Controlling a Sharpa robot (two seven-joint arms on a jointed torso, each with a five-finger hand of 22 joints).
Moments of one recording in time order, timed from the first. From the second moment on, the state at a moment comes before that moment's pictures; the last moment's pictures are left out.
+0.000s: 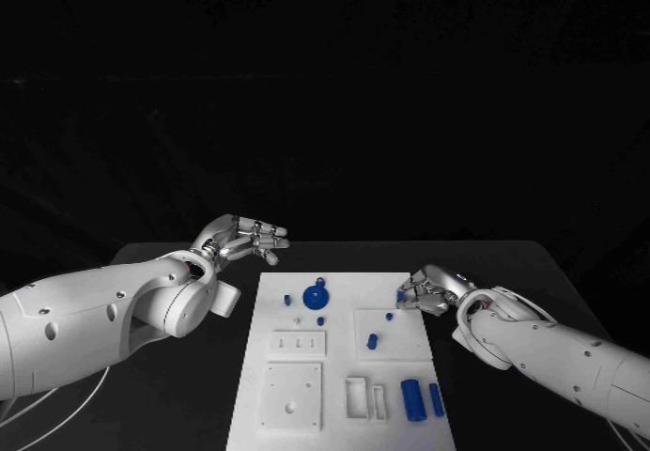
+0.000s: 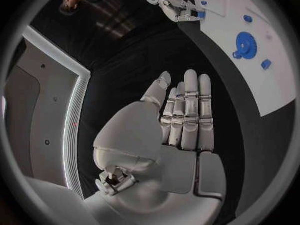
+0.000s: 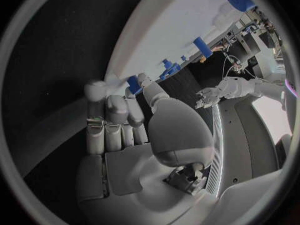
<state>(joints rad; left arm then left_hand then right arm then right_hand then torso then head) 1.46 -0.82 -0.22 1.43 -0.23 -0.39 0.32 1.35 0.09 -0.04 -0.28 0.23 1.06 0.13 0.07 0.06 1.22 0.08 0.06 0.06 1.26 0.01 0.53 0.21 0.06 0.95 -0.01 0.64 0.61 1.05 -0.66 0.13 1.03 -1.29 -0.36 0.12 1.23 0.02 0.22 -0.26 0.17 1.19 0.07 0.06 0.06 1.33 -0.01 1.17 1.26 1.44 -0.08 1.09 0.96 0.07 1.46 -0.10 0.57 1.31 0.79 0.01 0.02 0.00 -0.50</state>
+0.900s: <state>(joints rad) 1.46 -0.77 -0.22 1.40 -0.30 -0.31 0.13 1.28 0.10 -0.10 -0.12 0.17 1.13 0.09 0.07 0.07 1.40 0.02 0.06 0.06 1.30 -0.02 0.57 0.23 0.06 1.03 -0.04 0.59 0.55 1.12 -0.67 0.13 1.16 -1.31 -0.39 0.03 1.23 0.01 0.26 -0.26 0.22 1.20 0.07 0.06 0.07 1.34 -0.01 1.17 1.26 1.45 -0.09 1.09 0.97 0.07 1.46 -0.11 0.57 1.31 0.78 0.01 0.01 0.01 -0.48</state>
